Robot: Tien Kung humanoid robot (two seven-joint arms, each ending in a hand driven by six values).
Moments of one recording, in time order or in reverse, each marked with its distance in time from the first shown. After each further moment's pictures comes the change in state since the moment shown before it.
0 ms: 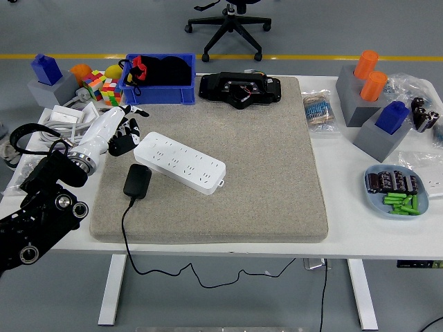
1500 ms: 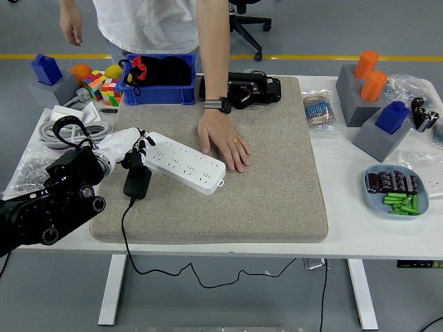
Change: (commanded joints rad) left arm -0.207 -0.019 0.331 0.223 -0.071 -0.079 0.102; right arm 0.001 -0.003 -0.006 0.000 0.011 0.000 -0.001
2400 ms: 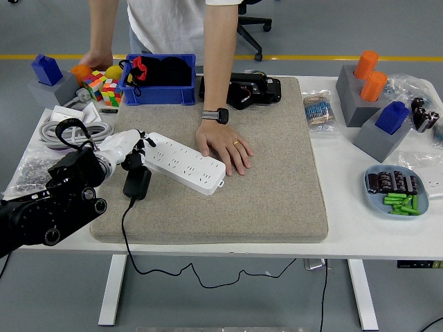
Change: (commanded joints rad) left arm -0.007 -0.006 0.035 0.022 -0.008 -0.002 0.005; right arm 0.000 0.002 -0.005 0.000 0.003 -0.001 0.000
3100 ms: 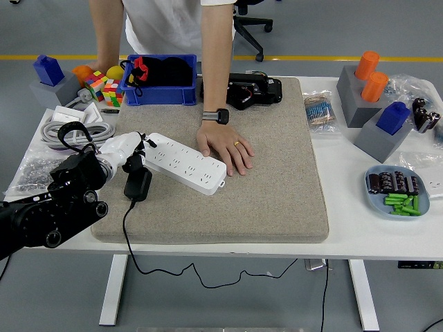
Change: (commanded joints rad) left arm 0.006 -0.006 0.029 0.002 -0.013 0.001 -0.003; right arm 0.000 0.000 -0.012 0.000 0.004 -0.001 0.000
